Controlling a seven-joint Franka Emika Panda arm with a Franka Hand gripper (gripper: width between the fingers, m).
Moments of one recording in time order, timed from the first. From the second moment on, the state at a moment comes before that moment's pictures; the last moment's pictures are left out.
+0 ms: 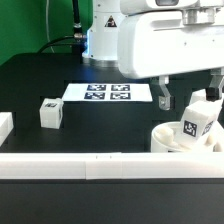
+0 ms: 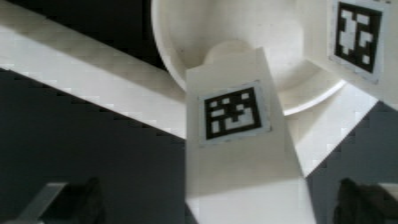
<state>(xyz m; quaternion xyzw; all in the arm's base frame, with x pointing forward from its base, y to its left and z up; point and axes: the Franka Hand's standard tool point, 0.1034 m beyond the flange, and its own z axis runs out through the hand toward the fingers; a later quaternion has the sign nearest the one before) 0.651 0.081 0.099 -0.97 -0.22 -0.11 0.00</state>
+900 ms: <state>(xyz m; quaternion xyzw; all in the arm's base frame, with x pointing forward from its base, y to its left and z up) 0.655 0.091 0.086 -0.97 -0.24 0.07 -0.01</state>
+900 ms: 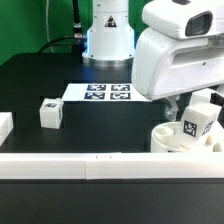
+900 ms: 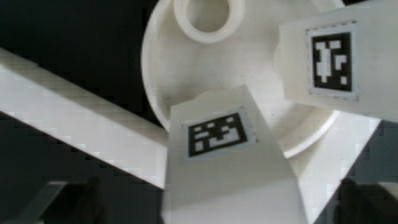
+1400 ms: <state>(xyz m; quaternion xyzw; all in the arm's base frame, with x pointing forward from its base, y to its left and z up) 0.654 0.089 0.082 -0.97 -0.24 0.06 -0.01</state>
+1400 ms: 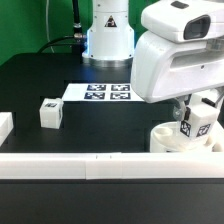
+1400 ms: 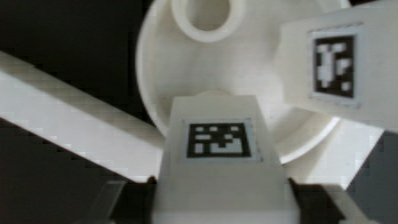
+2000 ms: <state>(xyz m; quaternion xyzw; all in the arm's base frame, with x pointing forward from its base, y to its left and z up) 0.655 0.090 0.082 -1.00 -0.05 0.05 -0.02</state>
